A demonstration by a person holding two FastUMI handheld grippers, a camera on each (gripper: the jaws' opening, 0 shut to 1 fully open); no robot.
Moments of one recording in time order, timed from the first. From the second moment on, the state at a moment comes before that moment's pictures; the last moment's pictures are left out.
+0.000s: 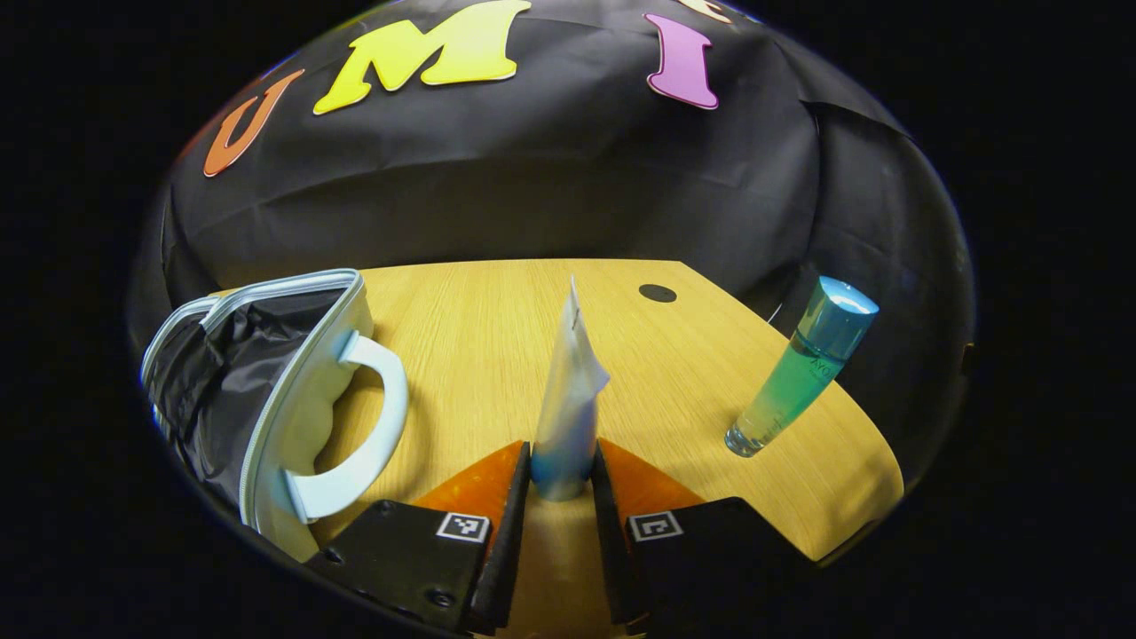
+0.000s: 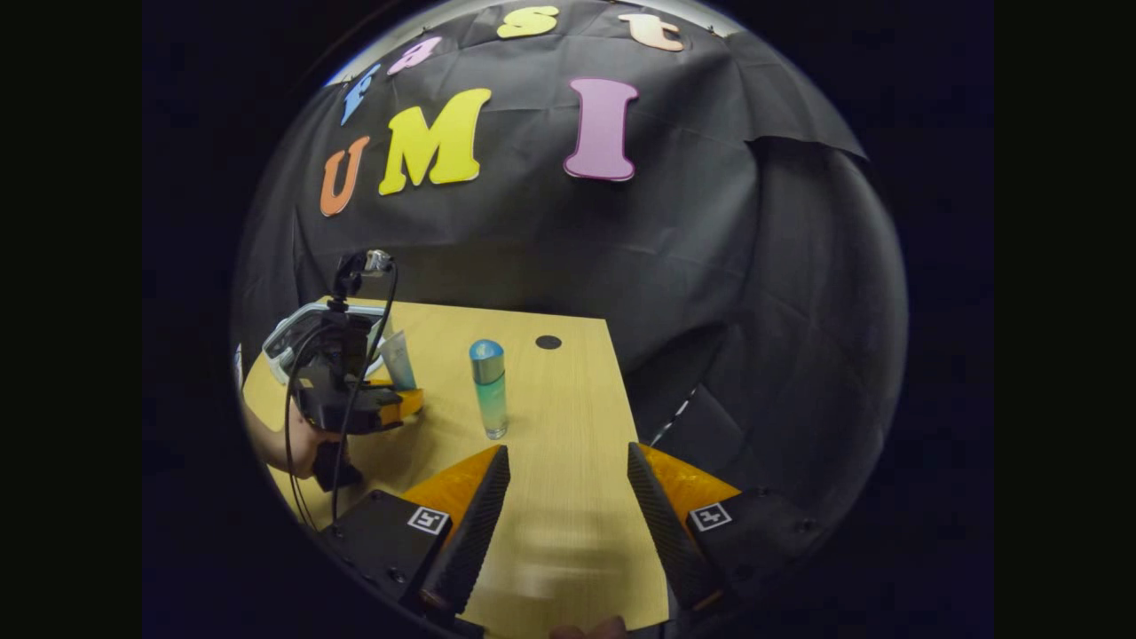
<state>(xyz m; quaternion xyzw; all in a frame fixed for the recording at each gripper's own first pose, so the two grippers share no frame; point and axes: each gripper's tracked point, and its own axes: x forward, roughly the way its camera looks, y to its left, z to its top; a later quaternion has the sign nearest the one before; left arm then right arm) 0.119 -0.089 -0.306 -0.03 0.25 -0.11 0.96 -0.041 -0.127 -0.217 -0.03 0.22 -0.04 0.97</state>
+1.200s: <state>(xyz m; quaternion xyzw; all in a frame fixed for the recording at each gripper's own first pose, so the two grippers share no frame) -0.019 0.078 -0.222 -0.05 0.28 0.01 0.96 0.102 -0.048 -0.335 0.01 0.29 0.01 0.96</state>
